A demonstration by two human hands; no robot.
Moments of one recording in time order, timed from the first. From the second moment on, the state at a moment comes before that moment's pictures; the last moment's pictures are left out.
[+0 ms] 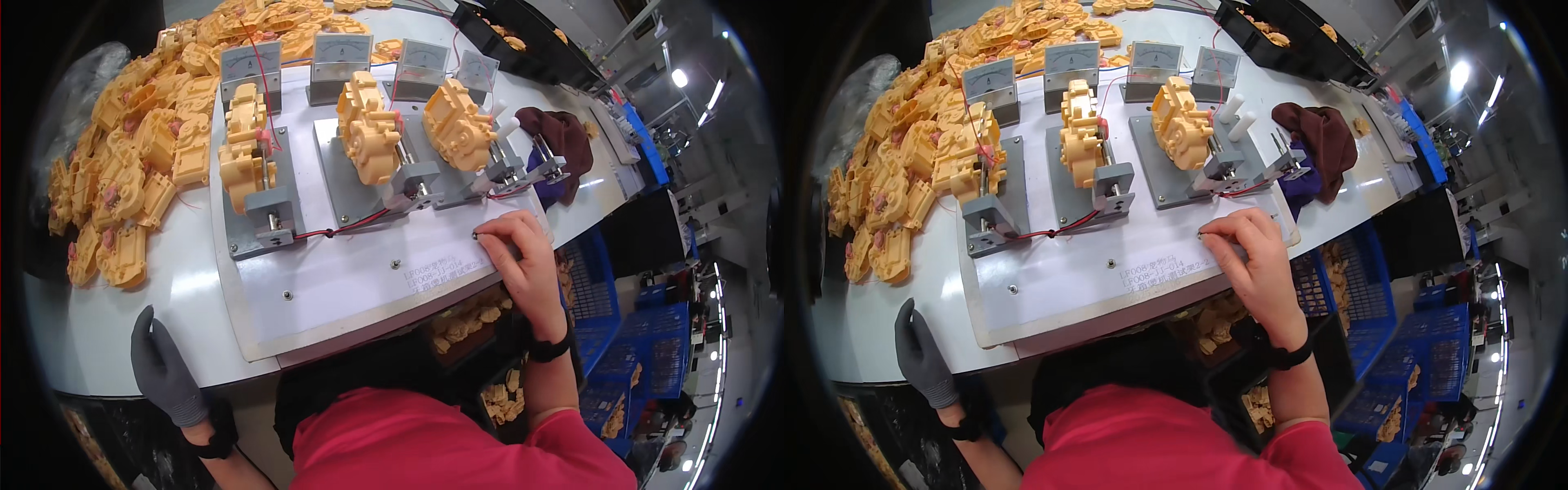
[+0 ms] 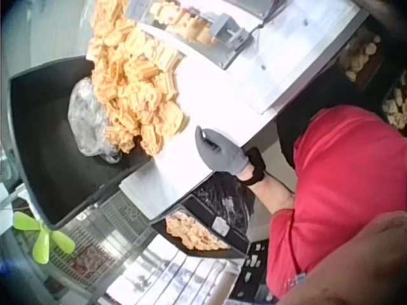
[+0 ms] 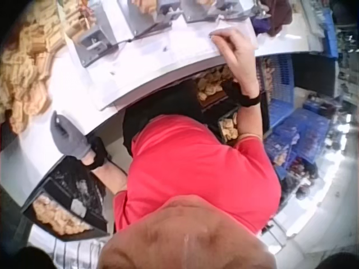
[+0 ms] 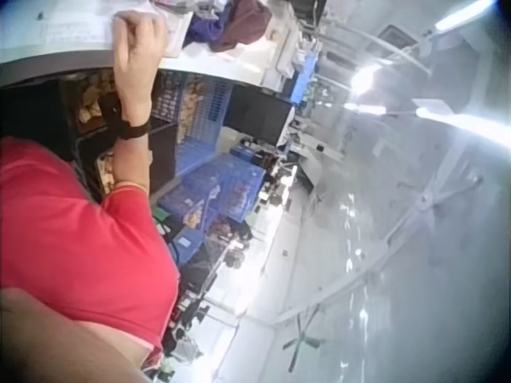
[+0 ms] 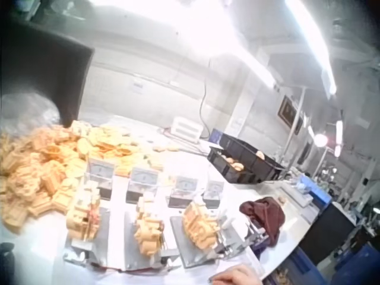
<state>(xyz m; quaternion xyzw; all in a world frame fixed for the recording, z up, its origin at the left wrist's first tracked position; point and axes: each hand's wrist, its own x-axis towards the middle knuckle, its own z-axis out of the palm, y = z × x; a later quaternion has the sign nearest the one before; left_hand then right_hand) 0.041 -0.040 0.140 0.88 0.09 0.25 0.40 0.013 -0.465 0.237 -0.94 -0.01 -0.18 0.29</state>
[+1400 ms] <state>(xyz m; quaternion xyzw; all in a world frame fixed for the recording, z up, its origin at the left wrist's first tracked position) 0.041 -0.042 0.143 0.87 0.09 0.24 0.42 0.020 -0.465 0.222 -0.93 -0.03 -0.23 0.28</state>
